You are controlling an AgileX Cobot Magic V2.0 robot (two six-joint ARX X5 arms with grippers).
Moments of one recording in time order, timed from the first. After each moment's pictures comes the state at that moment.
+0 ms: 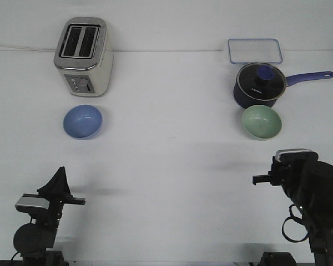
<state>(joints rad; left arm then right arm) -0.03 0.01 0.03 0.22 0.04 -0.07 -0.03 0.74 0.91 -0.75 -0.10 -0.02</state>
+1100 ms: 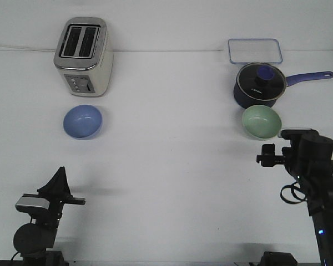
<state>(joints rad) -0.03 0.01 0.03 0.22 0.04 -0.07 -0.08 1.02 1.06 -0.76 0.00 -0.01</state>
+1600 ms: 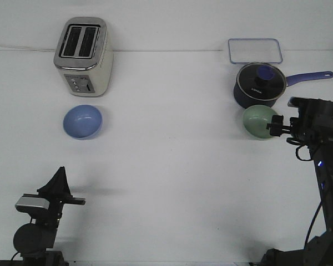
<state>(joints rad) -0.03 0.01 0.03 0.22 0.04 -0.07 -0.24 1.50 1.29 -0.65 -0.09 -0.01</state>
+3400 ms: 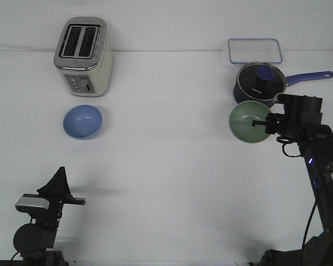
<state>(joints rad) -0.03 0.01 0.03 0.22 0.04 -0.07 -0.14 1.50 1.30 -0.65 -0.21 0.06</state>
